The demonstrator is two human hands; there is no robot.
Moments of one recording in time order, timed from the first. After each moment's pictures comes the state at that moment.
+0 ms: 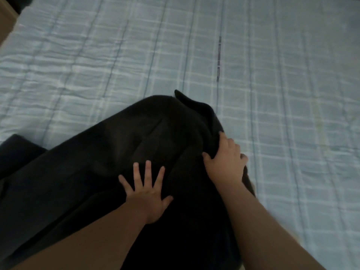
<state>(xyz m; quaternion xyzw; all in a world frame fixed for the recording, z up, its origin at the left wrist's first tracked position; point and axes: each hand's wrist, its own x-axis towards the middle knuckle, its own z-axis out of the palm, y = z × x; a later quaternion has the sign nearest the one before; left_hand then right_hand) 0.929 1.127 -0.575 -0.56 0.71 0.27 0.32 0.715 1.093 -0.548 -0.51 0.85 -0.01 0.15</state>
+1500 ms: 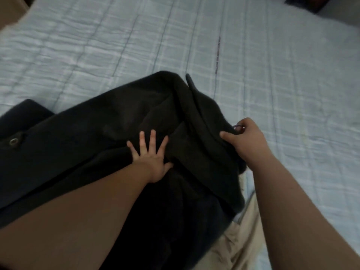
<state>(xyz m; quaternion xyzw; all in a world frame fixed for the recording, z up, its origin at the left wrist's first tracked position) 0.930 1.136 -0.567 -0.57 0.75 0.27 0.22 0.695 1.142 -0.448 -0.42 0.83 -0.21 0.28</state>
